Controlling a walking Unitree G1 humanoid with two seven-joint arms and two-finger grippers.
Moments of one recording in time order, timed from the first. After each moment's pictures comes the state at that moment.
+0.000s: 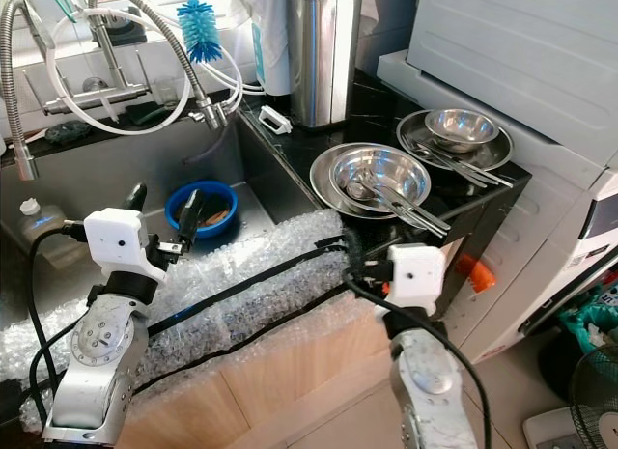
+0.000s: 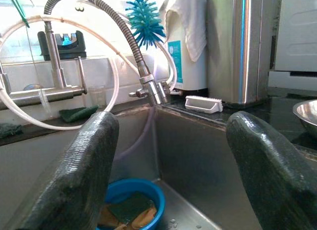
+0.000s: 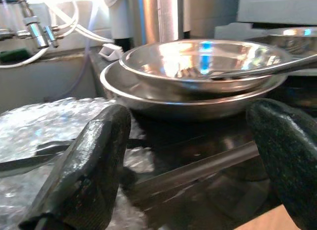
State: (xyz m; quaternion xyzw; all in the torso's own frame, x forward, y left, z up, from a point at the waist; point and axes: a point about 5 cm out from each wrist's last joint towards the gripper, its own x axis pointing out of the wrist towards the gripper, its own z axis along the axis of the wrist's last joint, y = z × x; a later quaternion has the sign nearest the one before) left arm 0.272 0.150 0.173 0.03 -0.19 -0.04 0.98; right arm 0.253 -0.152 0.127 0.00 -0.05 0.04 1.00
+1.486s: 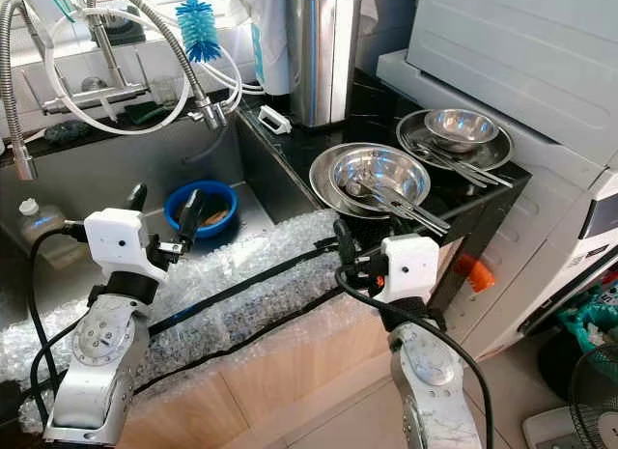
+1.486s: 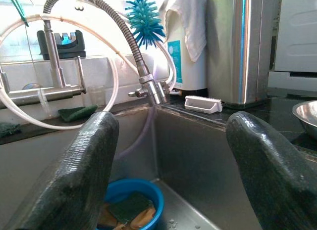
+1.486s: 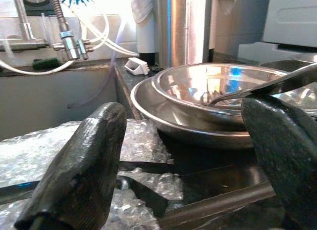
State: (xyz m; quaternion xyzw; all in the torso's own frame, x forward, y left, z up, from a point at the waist) left arm 0.272 0.150 0.173 0.03 -0.19 -0.04 0.98; right arm 0.257 -0.143 0.139 -0.02 -0.08 0.11 0.99
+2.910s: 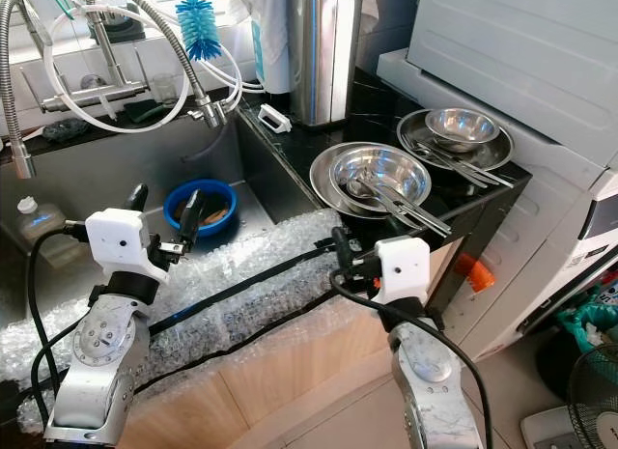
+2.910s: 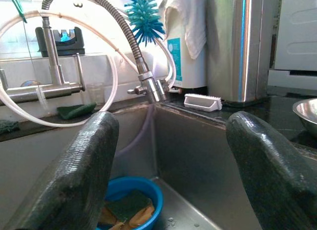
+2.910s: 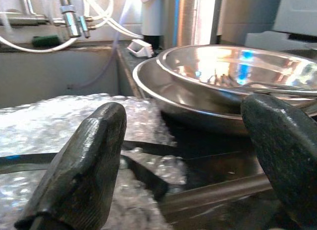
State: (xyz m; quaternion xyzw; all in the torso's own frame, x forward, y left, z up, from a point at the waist) left arm 0.272 0.149 0.173 0.03 -0.19 -0.04 0.98; right arm 0.262 -0.143 0.130 -0.04 -0.06 0.12 0.99
